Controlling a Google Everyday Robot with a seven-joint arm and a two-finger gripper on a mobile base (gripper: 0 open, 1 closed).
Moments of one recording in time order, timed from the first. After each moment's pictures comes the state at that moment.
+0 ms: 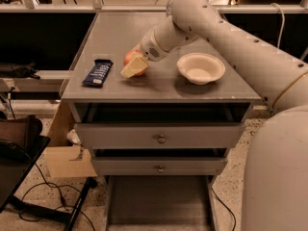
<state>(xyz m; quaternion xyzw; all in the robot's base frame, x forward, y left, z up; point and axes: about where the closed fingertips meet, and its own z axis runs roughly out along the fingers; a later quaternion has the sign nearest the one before) 0.717 0.066 0.844 -0.58 0.71 0.19 0.36</state>
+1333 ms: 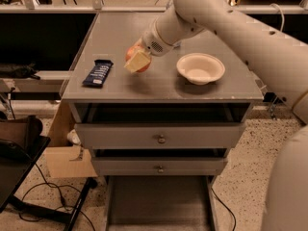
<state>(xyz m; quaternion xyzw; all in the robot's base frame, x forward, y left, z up) 0.692 0.057 0.875 -0.59 0.71 0.16 0.36</state>
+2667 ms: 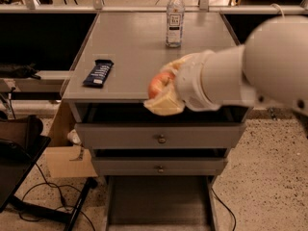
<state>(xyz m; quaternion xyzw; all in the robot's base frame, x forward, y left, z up) 0.486 -0.019 0.929 -0.53 0.72 0.07 0.45</state>
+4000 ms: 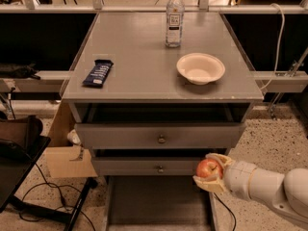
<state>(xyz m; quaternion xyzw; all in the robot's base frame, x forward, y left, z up) 0.448 -0.164 0.646 -0.41 0.77 0.17 0.46</state>
